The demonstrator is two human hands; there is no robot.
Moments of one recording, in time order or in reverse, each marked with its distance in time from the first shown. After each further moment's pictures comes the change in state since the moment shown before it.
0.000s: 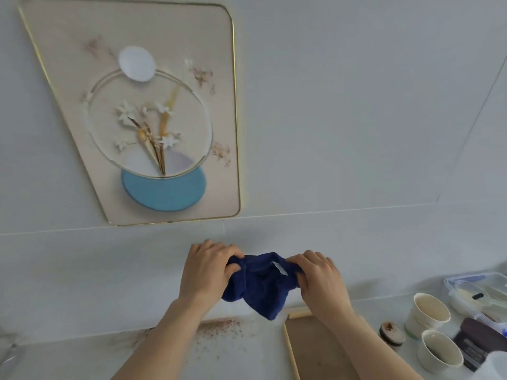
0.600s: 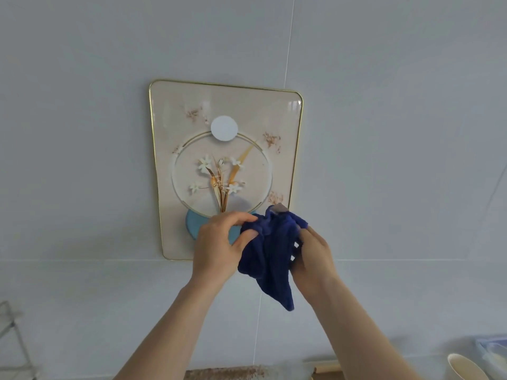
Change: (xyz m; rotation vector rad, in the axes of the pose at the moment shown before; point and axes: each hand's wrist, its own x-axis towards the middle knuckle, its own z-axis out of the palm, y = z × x) left_hand 0.038 -0.041 -0.135 -0.564 0.416 0.002; right_hand 0.099 -0.194 -0.081 1.540 0.033 0.600
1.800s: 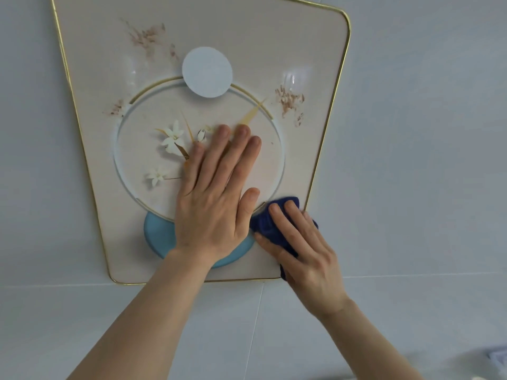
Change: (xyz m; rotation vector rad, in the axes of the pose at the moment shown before) left_hand 0.103 -0.064 0.054 0.695 0.268 0.535; right_hand 0.134 0.067 -0.045 -1.478 -0.086 -1.565
